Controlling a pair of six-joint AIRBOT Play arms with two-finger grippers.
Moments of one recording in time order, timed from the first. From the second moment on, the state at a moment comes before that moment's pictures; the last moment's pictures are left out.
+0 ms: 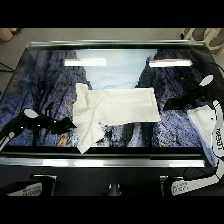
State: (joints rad) left arm 0.03 -1.33 0.73 0.88 -1.00 -1.46; right arm -0.25 -1.67 1.44 -1.15 1.41 0.96
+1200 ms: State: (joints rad) left arm 0.03 -1.19 0.95 0.82 -0.92 -1.34; right arm -0.19 -1.73 1.39 -1.02 1.29 0.92
